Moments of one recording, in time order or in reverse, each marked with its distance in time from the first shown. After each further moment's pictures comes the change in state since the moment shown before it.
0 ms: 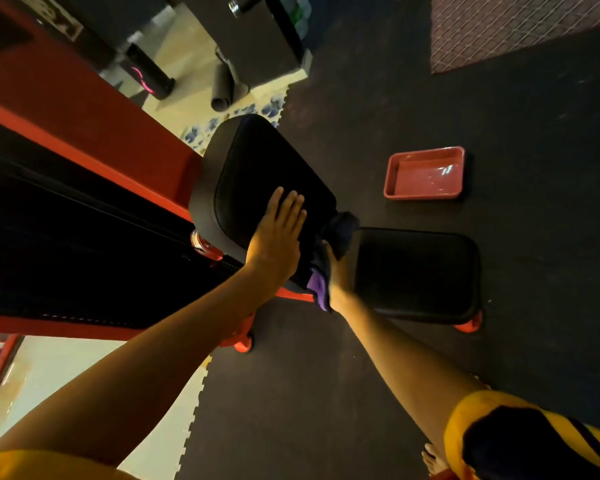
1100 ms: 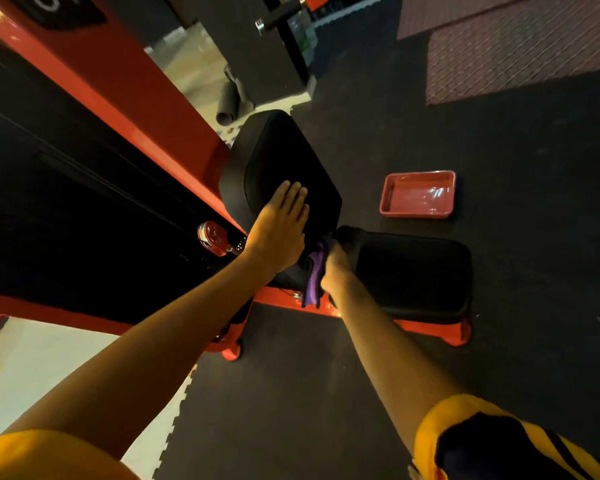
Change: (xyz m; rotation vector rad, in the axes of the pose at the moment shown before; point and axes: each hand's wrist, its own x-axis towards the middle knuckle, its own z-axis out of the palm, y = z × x) left_hand -0.036 -0.004 0.019 -0.050 0.198 -0.083; right_hand -0.018 -0.007 0.017 0.271 -0.034 0.327
